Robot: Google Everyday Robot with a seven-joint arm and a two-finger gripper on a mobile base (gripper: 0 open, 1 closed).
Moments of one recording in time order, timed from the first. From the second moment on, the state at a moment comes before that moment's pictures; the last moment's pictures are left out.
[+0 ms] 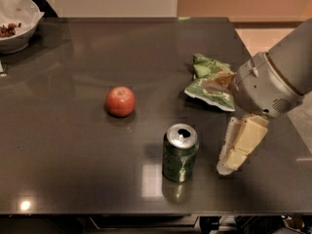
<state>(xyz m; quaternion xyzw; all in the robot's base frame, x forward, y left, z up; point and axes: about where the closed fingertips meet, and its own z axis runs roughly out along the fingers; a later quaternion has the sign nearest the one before) 0.395 -0.108 0.921 -0.69 0.67 0.16 0.23</state>
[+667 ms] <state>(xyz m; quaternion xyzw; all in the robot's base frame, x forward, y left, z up) 0.377 -0.064 0.897 -0.70 0.63 0.22 0.24</state>
